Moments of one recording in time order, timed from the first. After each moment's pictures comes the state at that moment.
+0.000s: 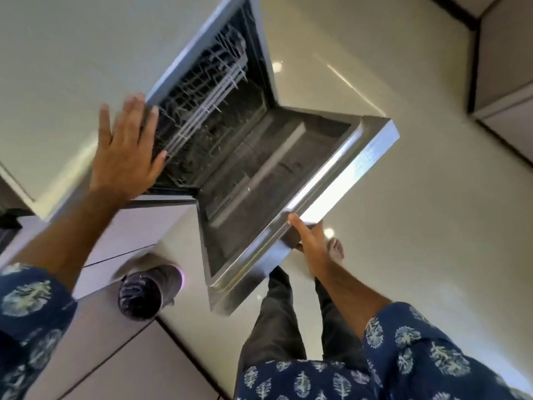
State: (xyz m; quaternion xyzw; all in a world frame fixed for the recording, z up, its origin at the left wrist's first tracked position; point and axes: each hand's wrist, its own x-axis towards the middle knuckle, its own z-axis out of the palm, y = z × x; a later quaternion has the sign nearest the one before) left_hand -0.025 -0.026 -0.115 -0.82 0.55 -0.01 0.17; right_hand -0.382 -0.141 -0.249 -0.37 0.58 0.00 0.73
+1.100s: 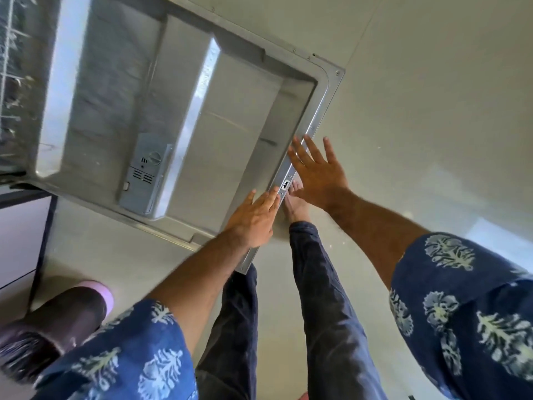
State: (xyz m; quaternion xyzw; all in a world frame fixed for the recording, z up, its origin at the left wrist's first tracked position) left_hand -0.460 -0.069 -0.604 -0.53 0.69 0.40 0.28; right_hand -0.610 -0.198 -0.639 -0.90 0.28 0.32 0.11
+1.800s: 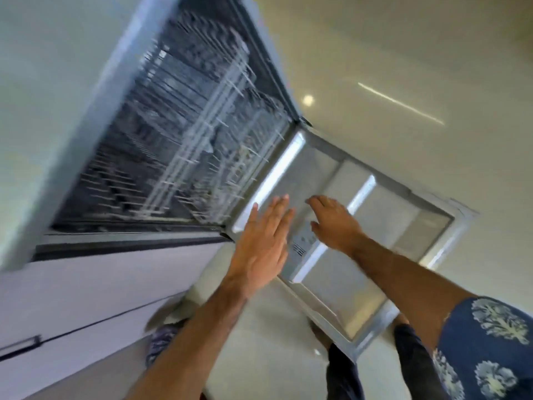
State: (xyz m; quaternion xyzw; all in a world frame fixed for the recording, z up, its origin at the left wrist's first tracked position) left_hand -0.200 -0.047 -0.317 -0.76 0.63 0.06 0.17; right_hand -0.308 -0.195 -0.425 -0.88 0.26 0.07 0.39
